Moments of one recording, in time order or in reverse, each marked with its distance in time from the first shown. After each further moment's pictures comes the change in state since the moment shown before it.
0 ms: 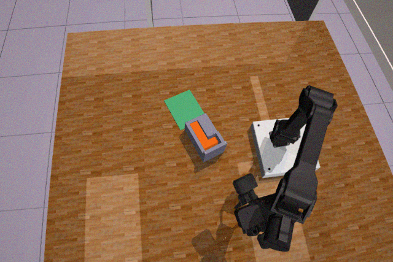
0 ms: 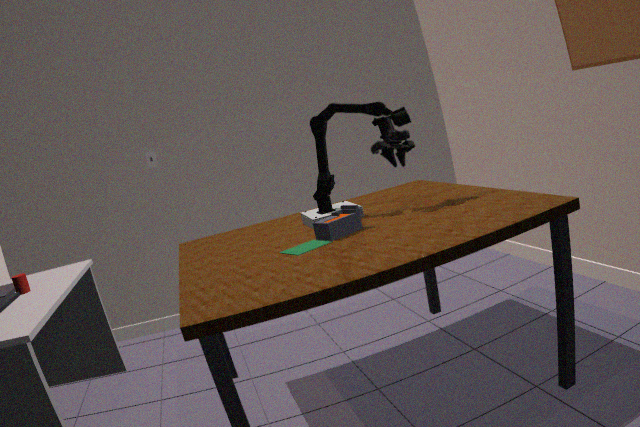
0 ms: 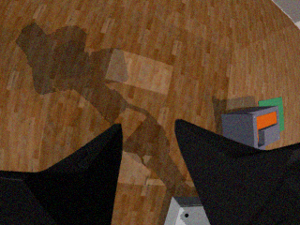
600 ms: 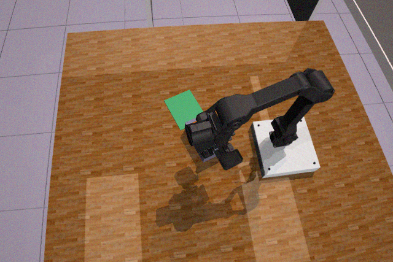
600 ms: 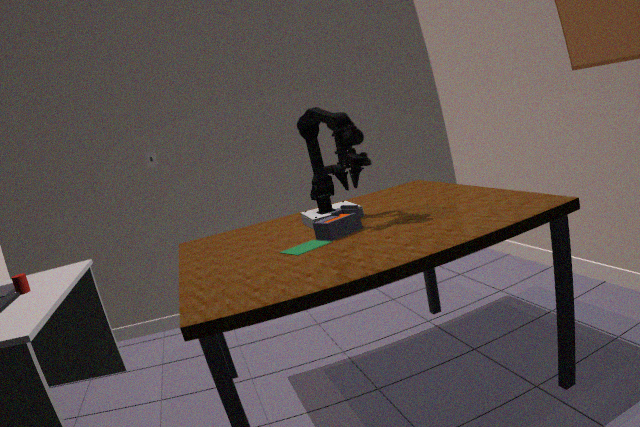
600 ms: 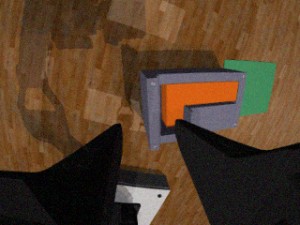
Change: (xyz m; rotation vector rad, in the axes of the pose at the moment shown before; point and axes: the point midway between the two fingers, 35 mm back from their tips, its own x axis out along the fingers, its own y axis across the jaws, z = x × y) arm 0.053 -0.217 -0.045 -0.051 0.371 0.108
